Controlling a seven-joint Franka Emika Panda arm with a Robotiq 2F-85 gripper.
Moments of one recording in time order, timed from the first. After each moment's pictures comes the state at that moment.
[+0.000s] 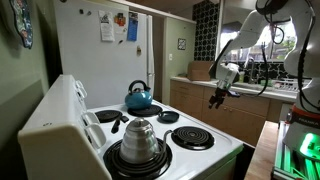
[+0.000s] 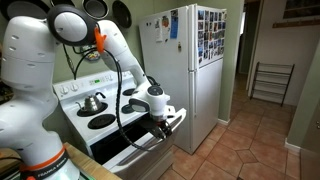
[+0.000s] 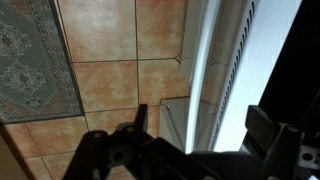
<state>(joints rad) -0.80 0.43 0.35 -2.42 0.78 2.94 -1.07</state>
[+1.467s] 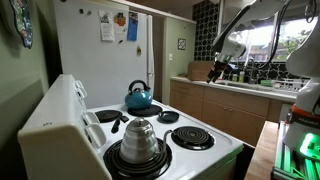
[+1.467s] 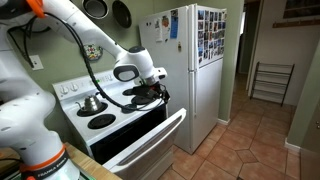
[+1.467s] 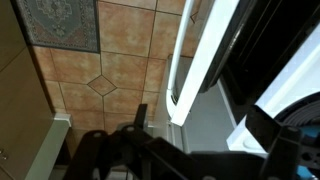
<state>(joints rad) -0.69 -0.12 0.31 -2.55 0.61 2.78 -0.89</state>
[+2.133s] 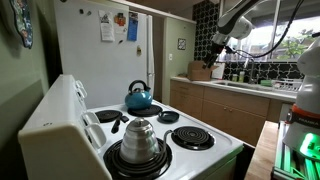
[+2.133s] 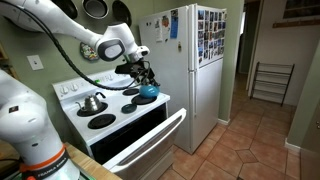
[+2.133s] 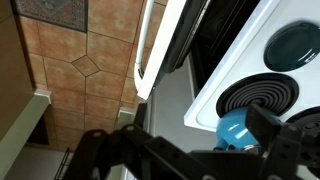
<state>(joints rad) -0.29 -0.41 0.04 -2.58 0.27 2.59 -0.56</state>
